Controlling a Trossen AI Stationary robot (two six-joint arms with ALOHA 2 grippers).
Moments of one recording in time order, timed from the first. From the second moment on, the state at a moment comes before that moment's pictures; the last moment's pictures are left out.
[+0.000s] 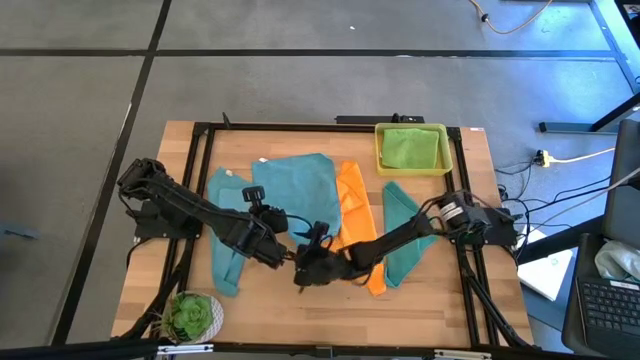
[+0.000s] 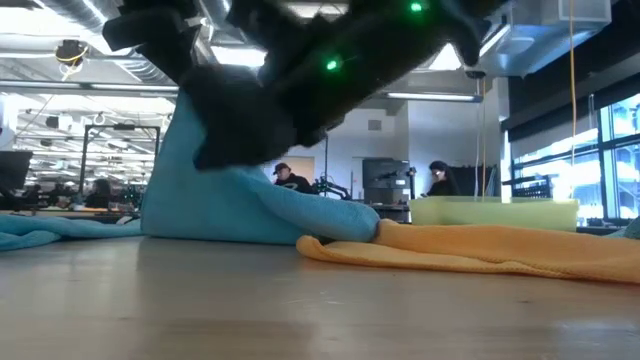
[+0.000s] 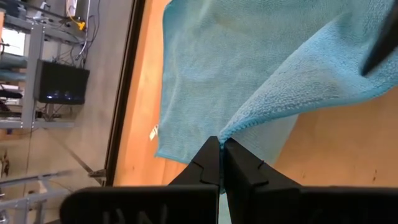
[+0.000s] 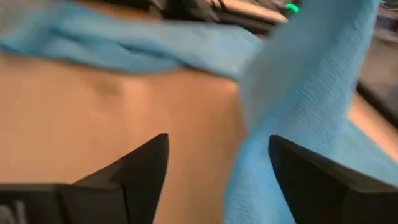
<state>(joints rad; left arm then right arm) -0.42 1.62 1.31 -1.30 -0.77 -0.62 0.37 2.22 1.44 0.16 0.81 0.09</state>
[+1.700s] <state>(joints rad) -0.49 1.62 1.31 -1.40 -0.79 -0.68 0.49 2.12 1.58 -1.15 0.89 0.88</state>
